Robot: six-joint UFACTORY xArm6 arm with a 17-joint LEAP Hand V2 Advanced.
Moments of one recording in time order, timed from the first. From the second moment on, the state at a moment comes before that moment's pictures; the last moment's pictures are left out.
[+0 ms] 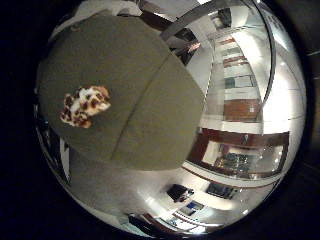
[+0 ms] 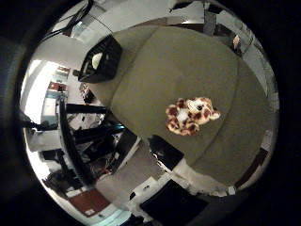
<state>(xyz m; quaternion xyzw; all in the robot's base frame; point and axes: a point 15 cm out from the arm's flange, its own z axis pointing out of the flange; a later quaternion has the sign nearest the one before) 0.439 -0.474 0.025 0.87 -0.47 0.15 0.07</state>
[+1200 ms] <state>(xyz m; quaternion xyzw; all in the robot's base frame) 0.436 -0.421 -0.161 0.91 -0.42 0.07 0.06</state>
